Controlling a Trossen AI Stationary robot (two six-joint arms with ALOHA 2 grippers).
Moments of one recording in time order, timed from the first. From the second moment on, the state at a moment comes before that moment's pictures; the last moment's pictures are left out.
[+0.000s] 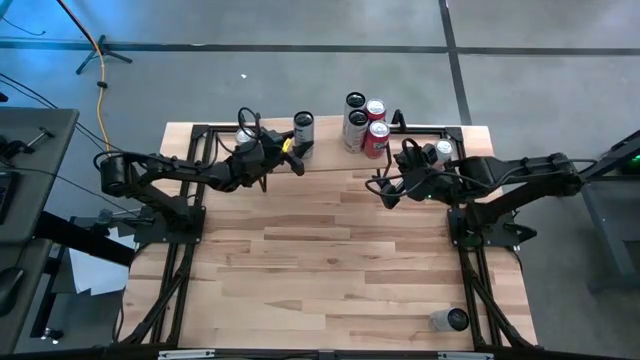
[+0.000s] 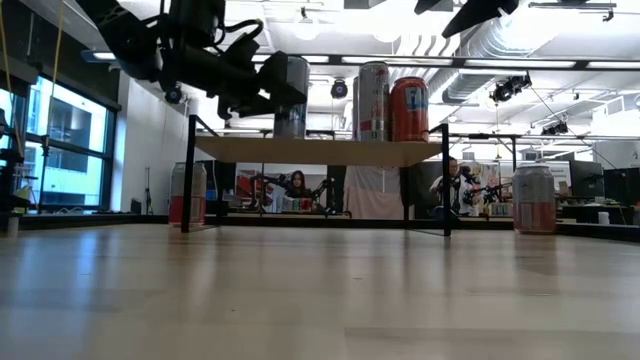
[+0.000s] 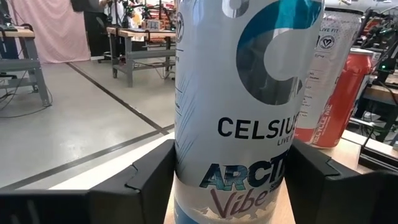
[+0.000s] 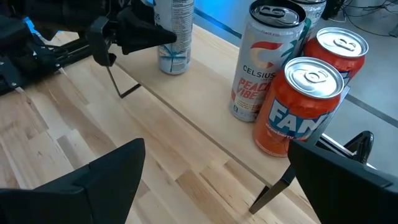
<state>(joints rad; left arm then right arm) 0.32 1.45 0.63 0.76 -0.45 -0.13 0.17 1.19 1.29 -0.91 0.73 0.62</state>
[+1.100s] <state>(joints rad) 0.31 1.39 0.63 0.73 -0.45 -0.15 0.17 1.19 1.29 -0.91 0.72 0.63</state>
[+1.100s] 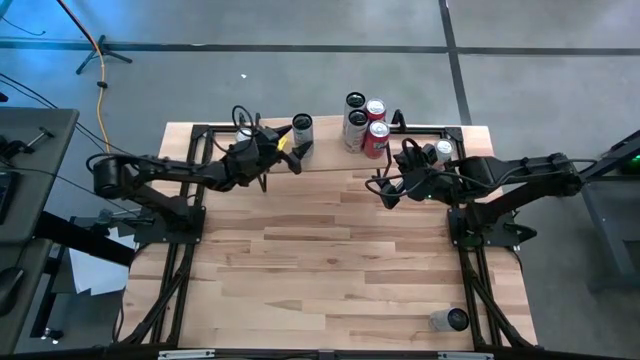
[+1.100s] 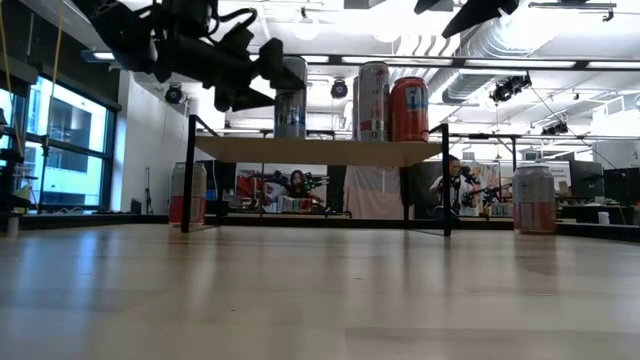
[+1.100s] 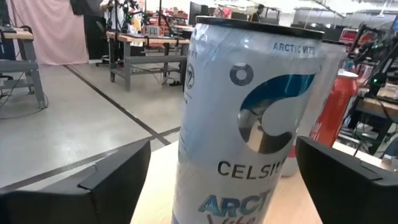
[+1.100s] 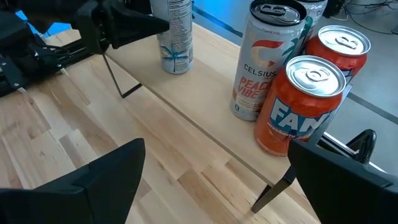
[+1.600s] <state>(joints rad) 0.31 1.37 0.63 0.70 -0.40 -0.19 0.17 1.19 1.29 -0.91 0.72 0.63</state>
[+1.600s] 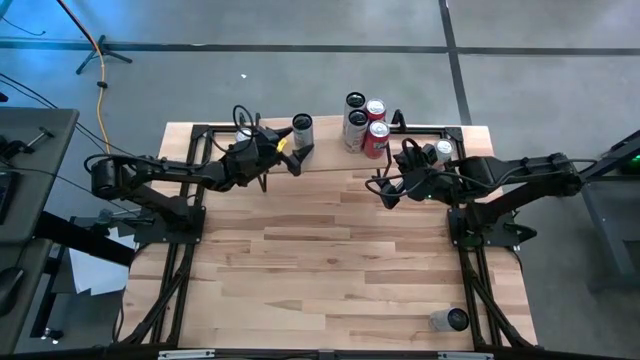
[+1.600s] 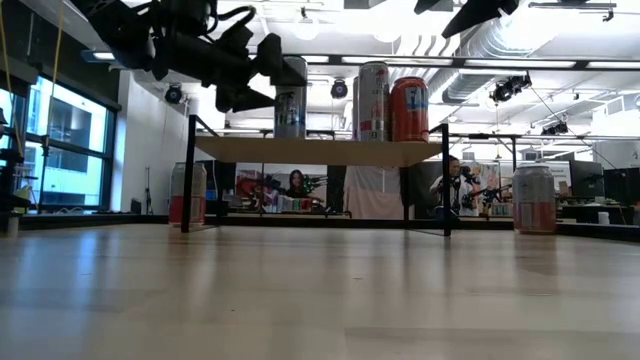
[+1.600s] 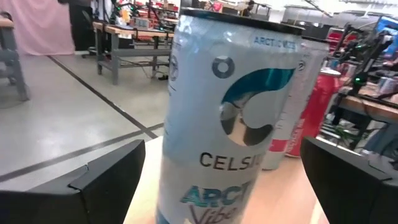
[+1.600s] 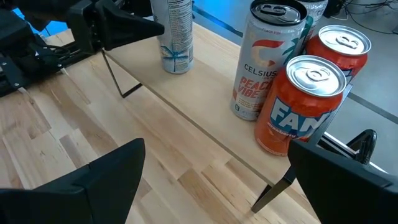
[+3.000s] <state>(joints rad) 0.17 0.91 0.63 0.02 -0.48 -0.35 0.17 1.19 1.29 -0.91 0.69 0.63</state>
